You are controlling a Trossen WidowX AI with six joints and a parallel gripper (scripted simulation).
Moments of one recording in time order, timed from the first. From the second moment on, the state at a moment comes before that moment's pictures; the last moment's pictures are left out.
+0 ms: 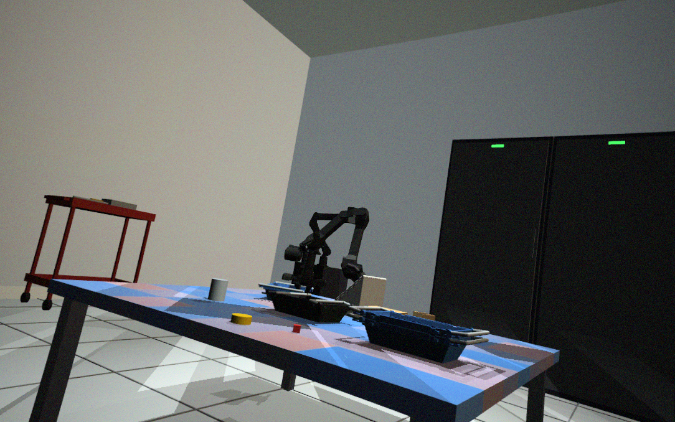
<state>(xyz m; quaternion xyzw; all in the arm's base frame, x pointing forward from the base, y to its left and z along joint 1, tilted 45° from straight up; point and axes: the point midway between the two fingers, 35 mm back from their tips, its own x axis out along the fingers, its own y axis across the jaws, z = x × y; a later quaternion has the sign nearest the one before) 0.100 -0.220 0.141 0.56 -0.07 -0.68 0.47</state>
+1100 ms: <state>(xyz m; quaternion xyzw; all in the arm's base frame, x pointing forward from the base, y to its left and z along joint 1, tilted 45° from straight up) 0.094 -0.161 0.192 0.56 -0.05 -0.68 0.47</state>
